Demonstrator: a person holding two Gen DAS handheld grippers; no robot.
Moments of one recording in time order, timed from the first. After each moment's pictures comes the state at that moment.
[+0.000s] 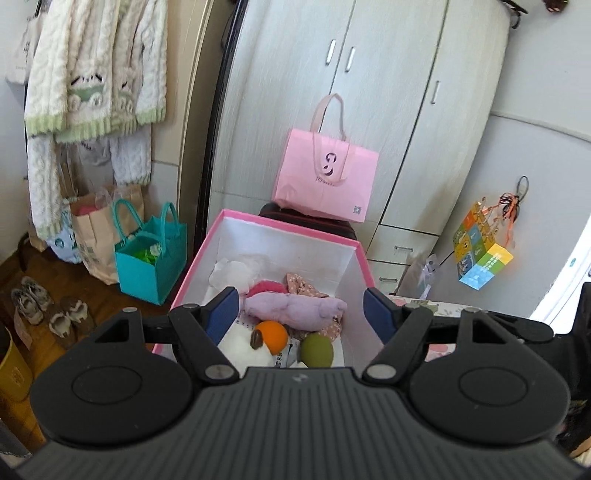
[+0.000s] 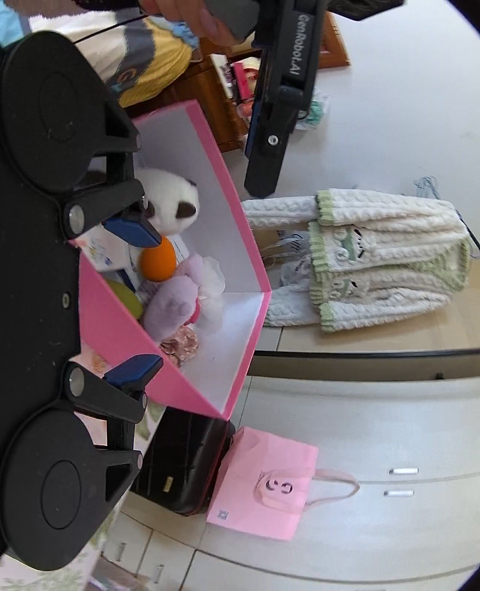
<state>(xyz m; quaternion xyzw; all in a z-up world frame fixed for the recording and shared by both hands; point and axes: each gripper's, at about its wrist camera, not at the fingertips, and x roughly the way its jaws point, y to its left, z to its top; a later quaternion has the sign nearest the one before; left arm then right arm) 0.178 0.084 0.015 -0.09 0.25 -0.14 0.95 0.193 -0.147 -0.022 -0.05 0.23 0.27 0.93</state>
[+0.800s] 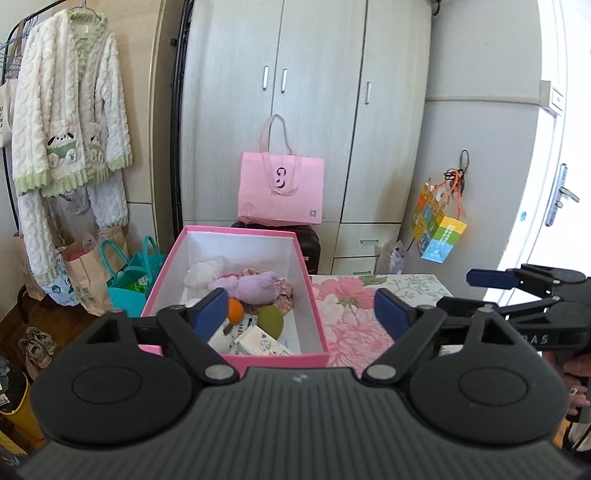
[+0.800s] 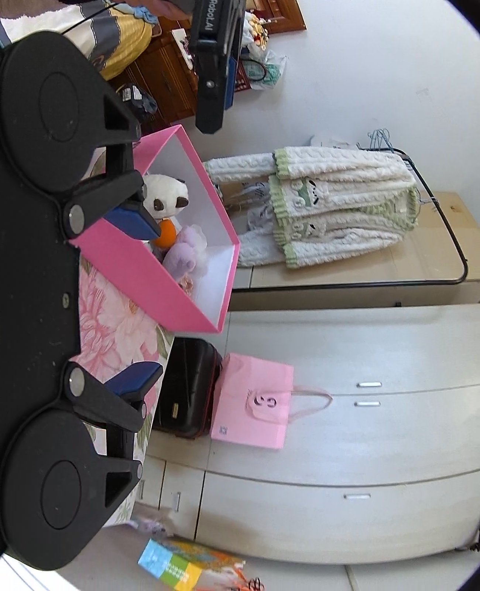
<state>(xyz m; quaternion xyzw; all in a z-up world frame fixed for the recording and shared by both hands) 0.060 0.056 0.042 -0.02 0.21 -0.19 0.96 0.062 -0.203 0.021 -0.02 0.19 0.16 0.97</state>
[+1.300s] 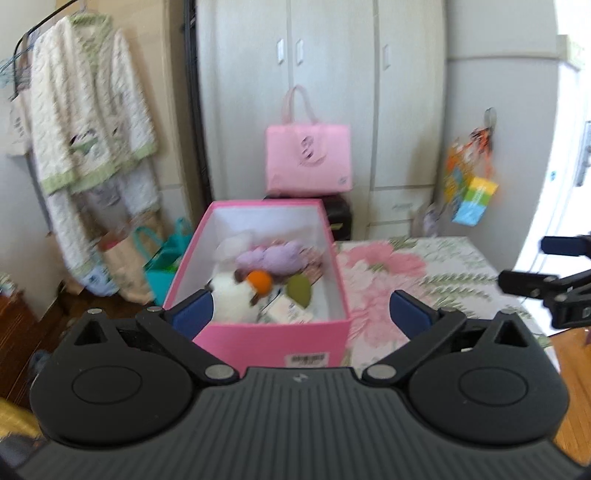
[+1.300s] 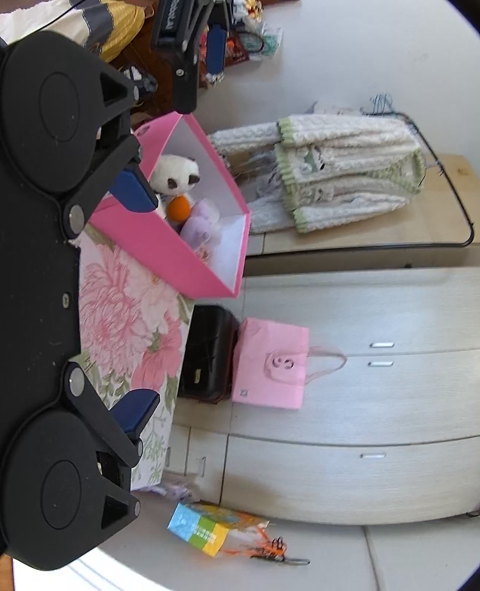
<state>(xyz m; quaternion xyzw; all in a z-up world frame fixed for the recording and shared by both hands) 0.055 0.035 0.044 0.04 0.26 -0.12 0.96 0.035 -0.213 0.032 0.00 0.23 0.09 0.97</state>
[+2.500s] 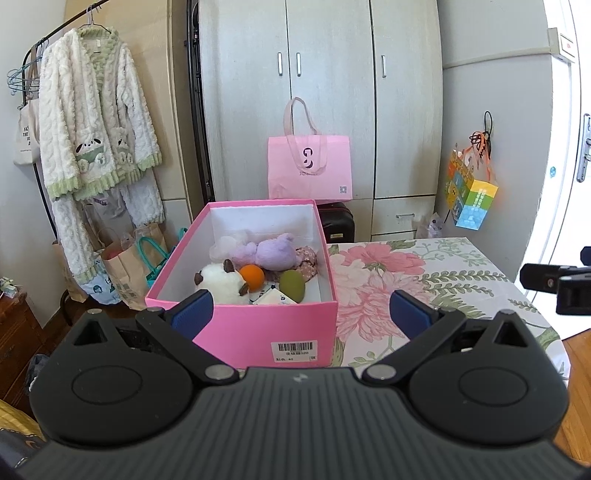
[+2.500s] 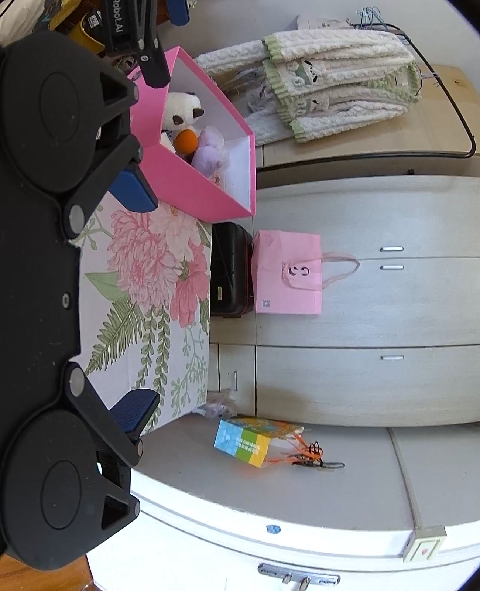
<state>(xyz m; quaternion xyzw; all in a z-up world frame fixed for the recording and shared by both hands) 0.026 0.017 0.010 0.04 0.22 -0.11 0.97 -0.007 -0.203 0.017 0.03 0.24 -0.07 0.97</state>
